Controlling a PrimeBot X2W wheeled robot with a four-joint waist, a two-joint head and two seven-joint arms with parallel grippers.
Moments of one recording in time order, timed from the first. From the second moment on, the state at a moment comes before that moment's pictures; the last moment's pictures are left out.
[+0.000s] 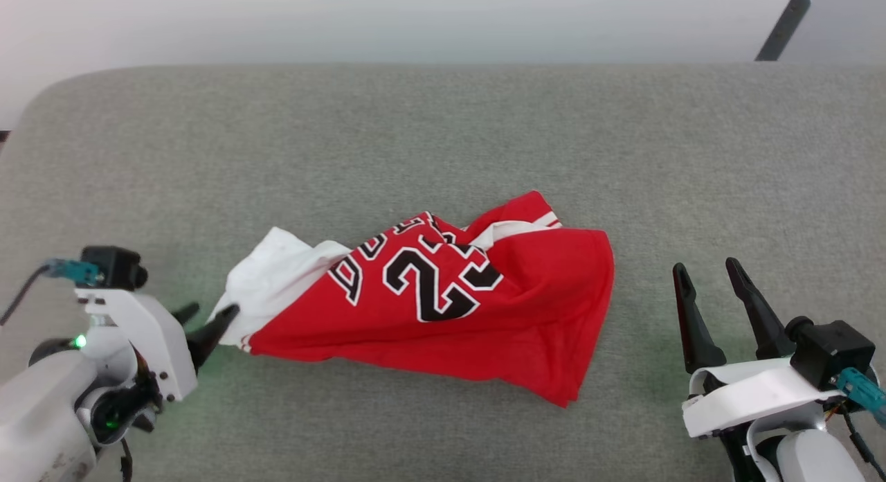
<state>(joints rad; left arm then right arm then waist) -0.80 0.80 -1.21 0.64 -1.49 -0.13 0.05 -0.19 -0.10 0.08 0.21 0.27 0.13 -0.24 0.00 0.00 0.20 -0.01</state>
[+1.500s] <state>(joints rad) -0.22 0.19 -0.16 0.25 -0.46 -0.12 -0.26 -0.96 -0.87 1.13 0.03 0.70 0.13 0.43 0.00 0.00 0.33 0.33</state>
